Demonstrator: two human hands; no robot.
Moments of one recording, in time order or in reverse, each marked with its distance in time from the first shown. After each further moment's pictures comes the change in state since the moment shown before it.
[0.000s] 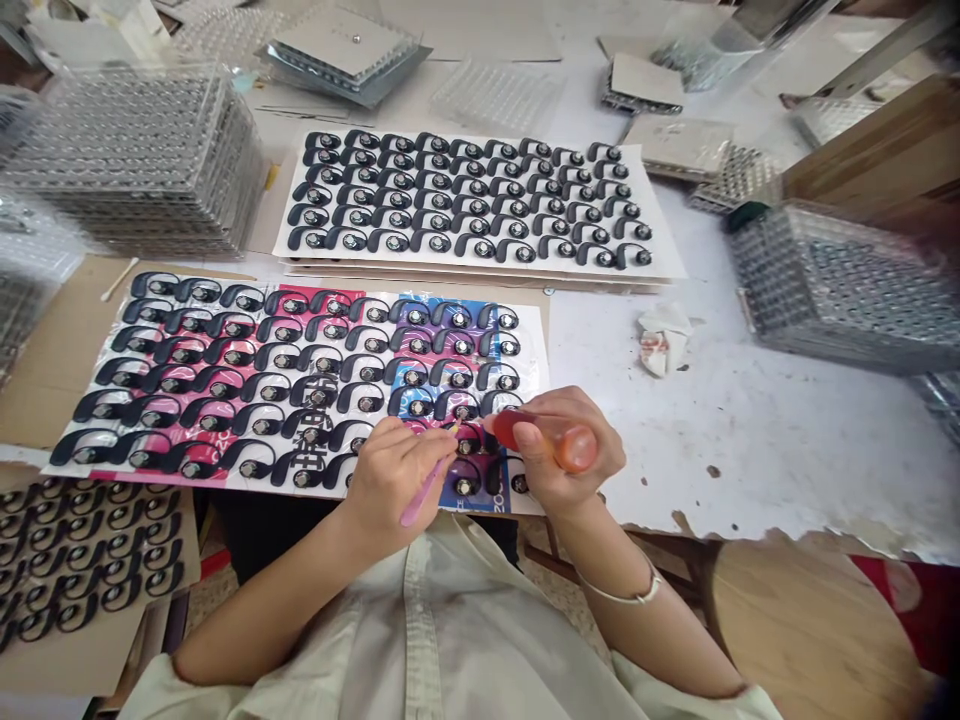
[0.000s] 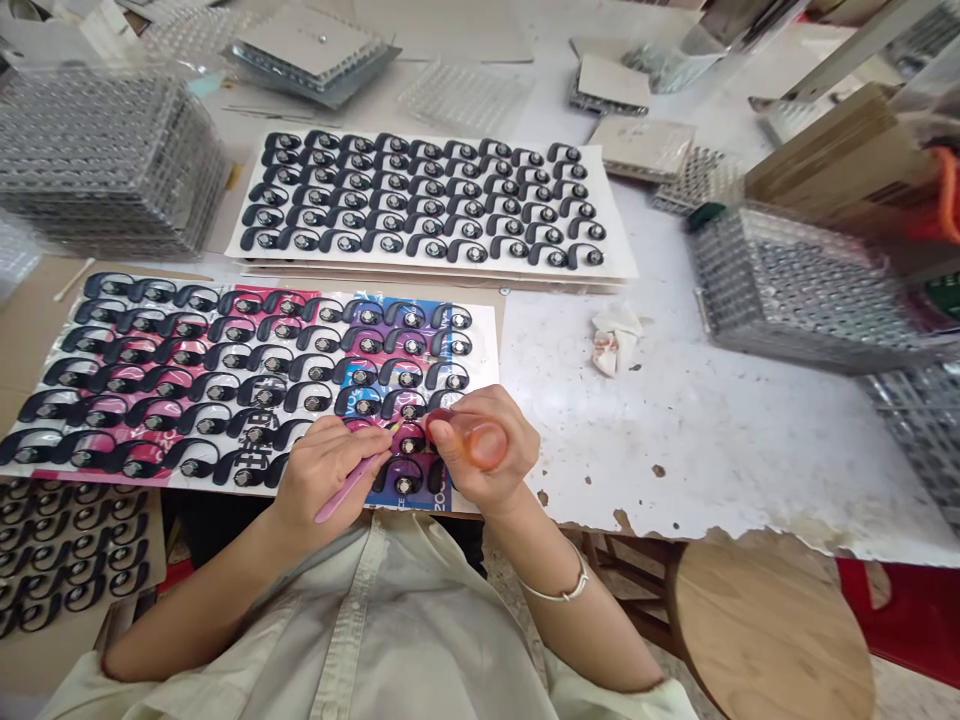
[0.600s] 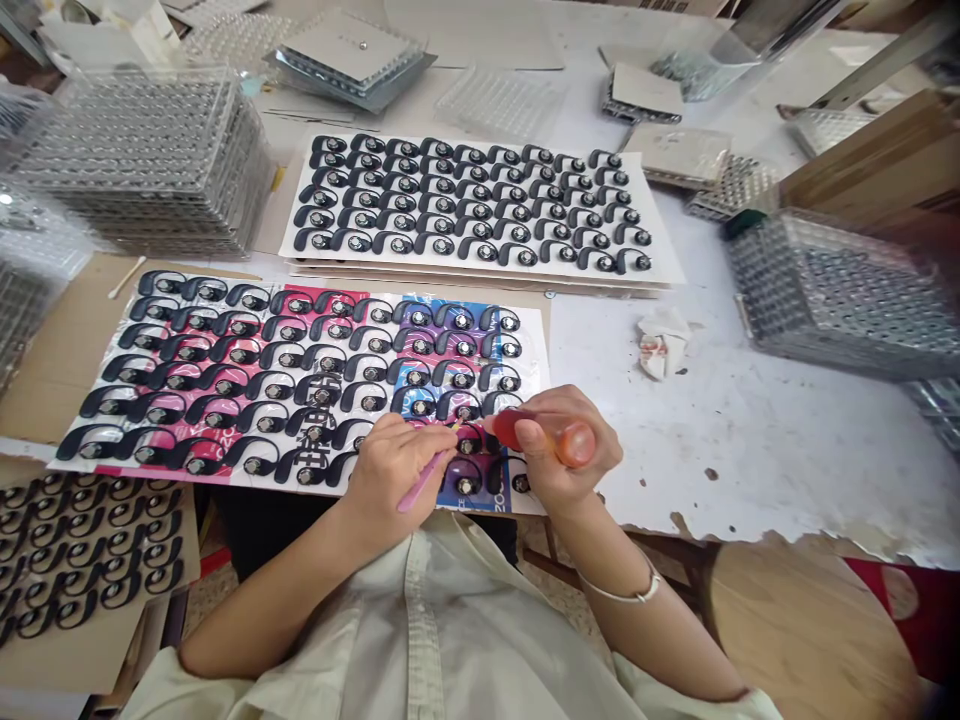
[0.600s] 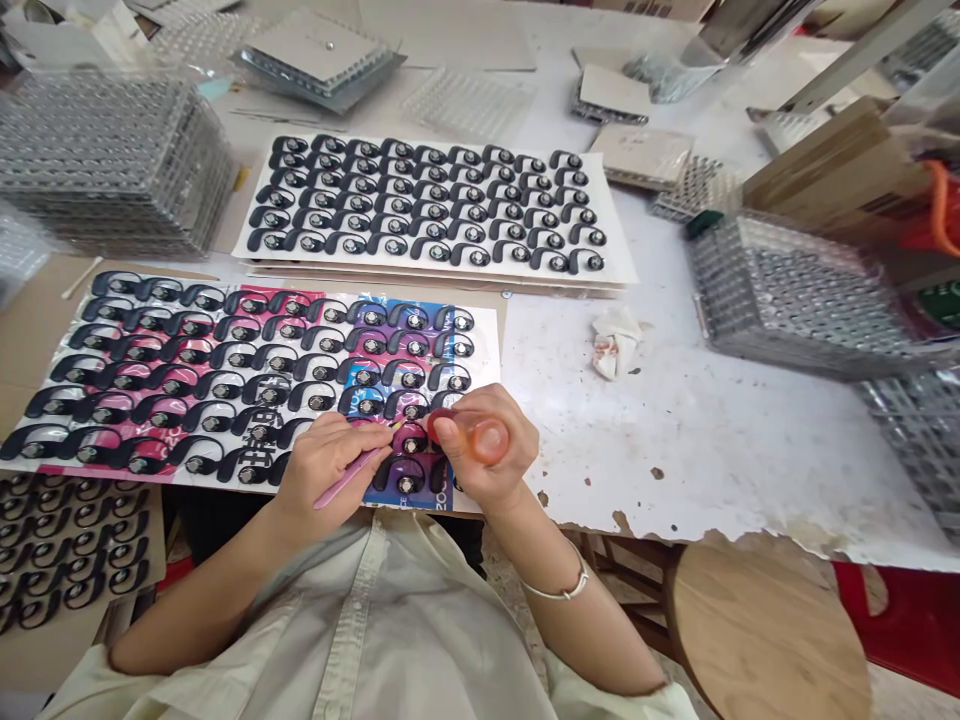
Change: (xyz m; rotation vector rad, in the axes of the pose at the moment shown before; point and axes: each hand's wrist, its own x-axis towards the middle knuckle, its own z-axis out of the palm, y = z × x) left_hand 0.001 -0.004 -0.001 -0.088 0.027 -0.047; right_hand 0.000 0.002 0.001 0.040 -0.015 0.045
